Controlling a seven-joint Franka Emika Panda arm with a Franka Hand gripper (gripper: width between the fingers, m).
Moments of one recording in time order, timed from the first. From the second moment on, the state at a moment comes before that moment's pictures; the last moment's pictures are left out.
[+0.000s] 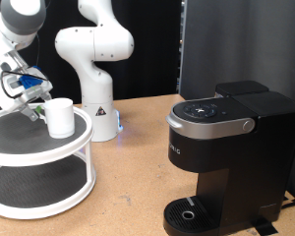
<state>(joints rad) -0.23 -0.57 -0.78 -2.84 0.37 2.19 -1.49</state>
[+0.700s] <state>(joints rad) -0.20 -0.57 -0.88 -2.85 0.47 2.15 -1.63</state>
